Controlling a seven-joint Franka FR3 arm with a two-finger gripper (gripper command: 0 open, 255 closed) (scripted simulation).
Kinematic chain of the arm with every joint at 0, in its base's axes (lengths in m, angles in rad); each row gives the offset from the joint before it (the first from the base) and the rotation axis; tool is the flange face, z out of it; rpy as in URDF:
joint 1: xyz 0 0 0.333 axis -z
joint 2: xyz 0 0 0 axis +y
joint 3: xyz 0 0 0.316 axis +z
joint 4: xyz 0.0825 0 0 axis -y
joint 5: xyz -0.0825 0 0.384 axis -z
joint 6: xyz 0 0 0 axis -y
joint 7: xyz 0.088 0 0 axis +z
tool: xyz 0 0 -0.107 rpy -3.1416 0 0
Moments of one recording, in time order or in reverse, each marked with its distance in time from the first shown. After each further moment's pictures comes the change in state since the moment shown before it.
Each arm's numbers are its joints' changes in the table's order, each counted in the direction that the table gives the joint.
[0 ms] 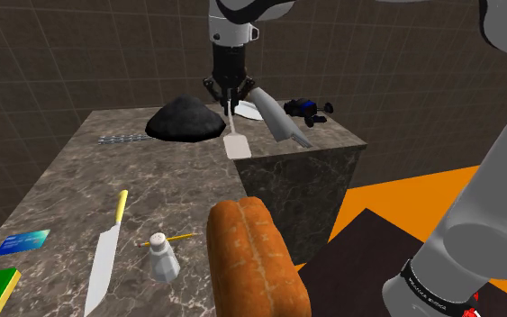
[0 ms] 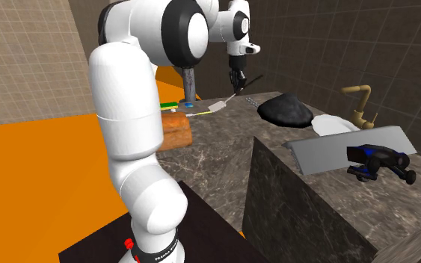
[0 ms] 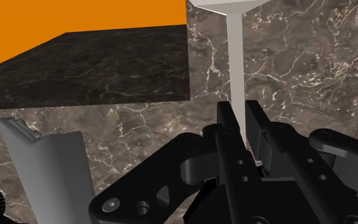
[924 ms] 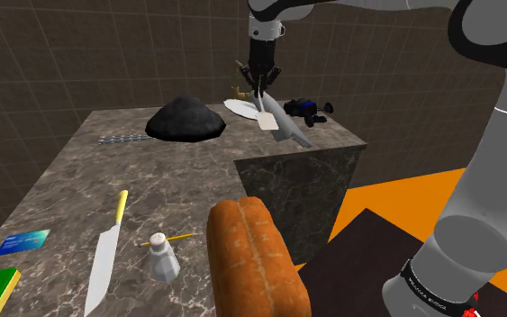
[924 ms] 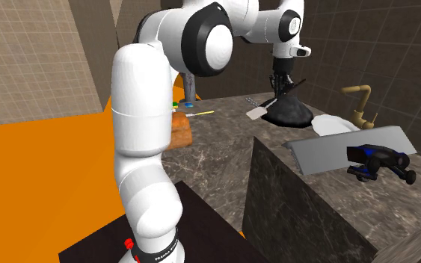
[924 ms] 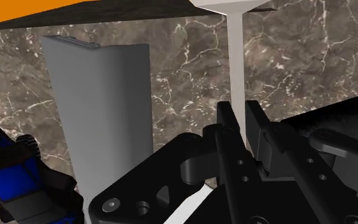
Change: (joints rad) arm 0.156 0.127 -0.137 0.161 0.005 -0.024 0.296
